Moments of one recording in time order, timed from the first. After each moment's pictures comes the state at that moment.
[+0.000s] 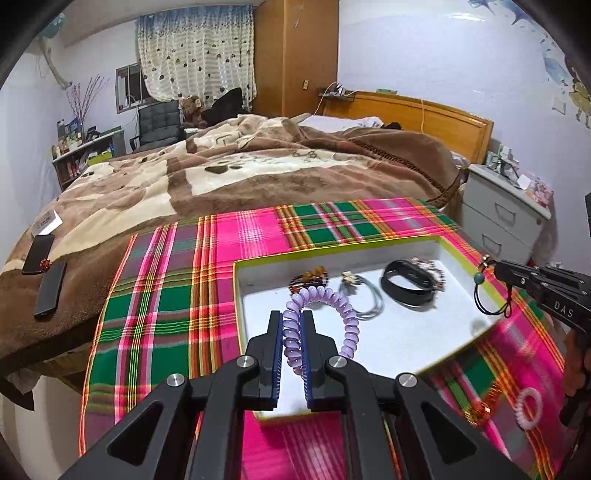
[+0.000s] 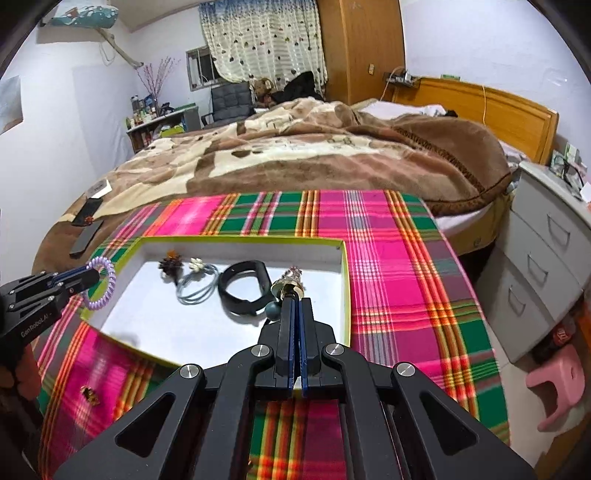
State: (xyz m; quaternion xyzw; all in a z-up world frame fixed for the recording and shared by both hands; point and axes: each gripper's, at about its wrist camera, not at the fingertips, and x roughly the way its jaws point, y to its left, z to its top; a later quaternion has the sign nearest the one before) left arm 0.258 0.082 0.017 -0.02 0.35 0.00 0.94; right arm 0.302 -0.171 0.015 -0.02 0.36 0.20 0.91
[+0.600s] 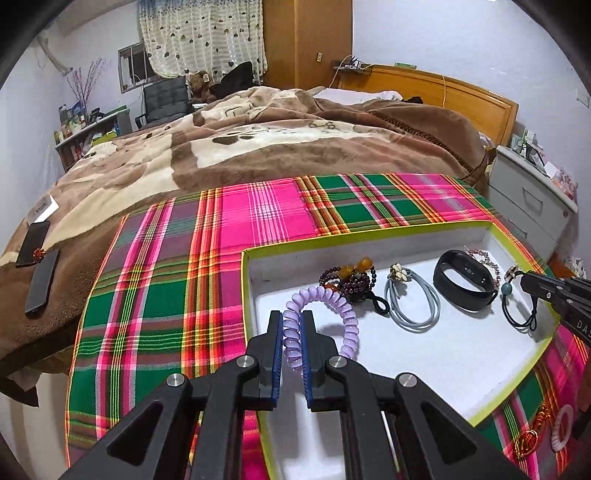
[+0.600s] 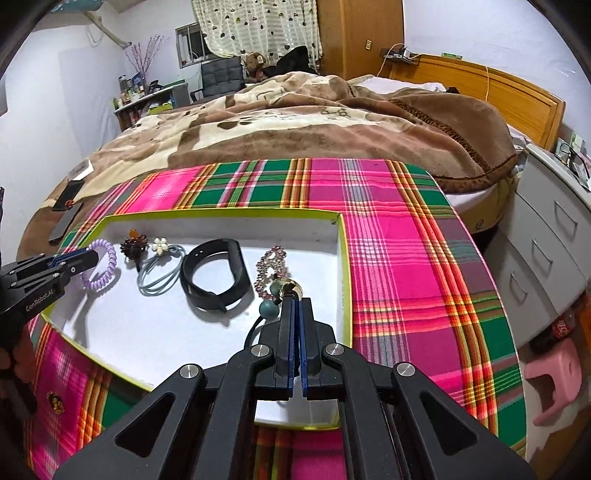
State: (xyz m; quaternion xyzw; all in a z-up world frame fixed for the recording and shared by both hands) left arm 0.317 0.095 -0.020 -0.01 0.40 0.03 0.92; right arm 0.333 -0.162 -0.016 -0.04 0.40 0.18 0.90
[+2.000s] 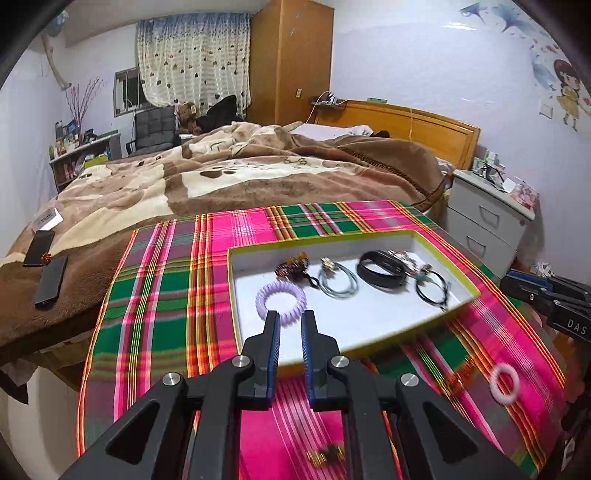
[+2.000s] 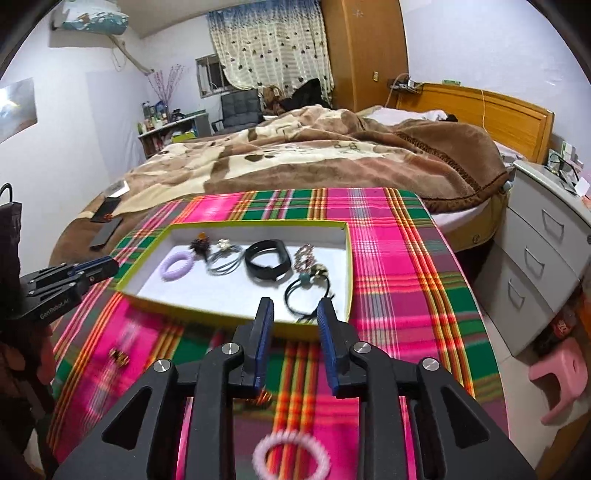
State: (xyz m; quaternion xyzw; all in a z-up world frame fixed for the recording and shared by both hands) left arm 0.201 0.072 0.029 -0.02 0.33 -0.02 0.94; right arm 0.232 -0.190 0.032 -0.01 0.34 0.22 0.92
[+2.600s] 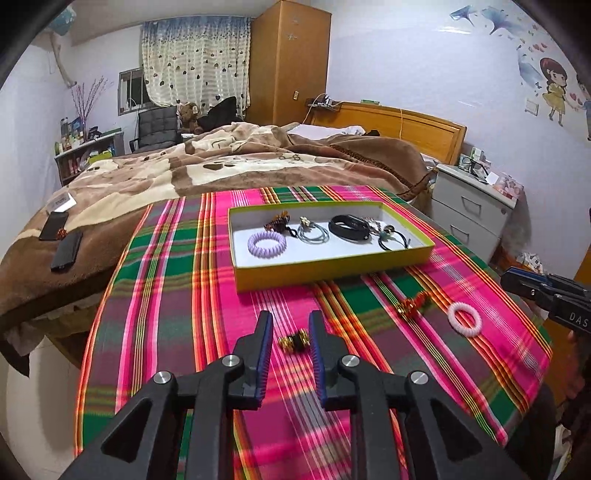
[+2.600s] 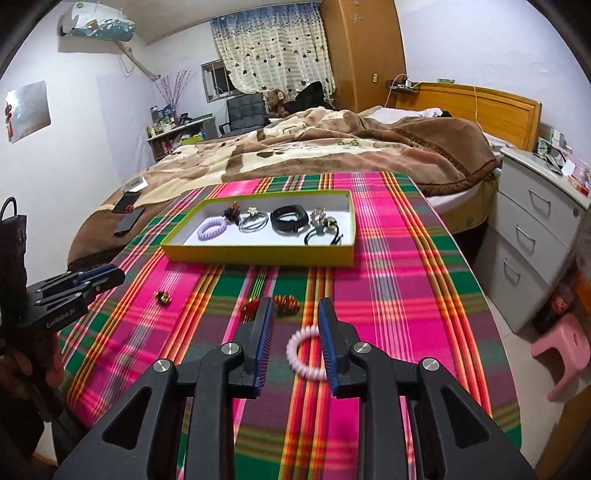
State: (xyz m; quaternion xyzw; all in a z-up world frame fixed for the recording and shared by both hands) left arm 0.099 0.051 0.024 -0.03 0.32 -0.02 0.95; right arm 0.145 -0.212 0.026 0.00 0.34 0.22 0.92
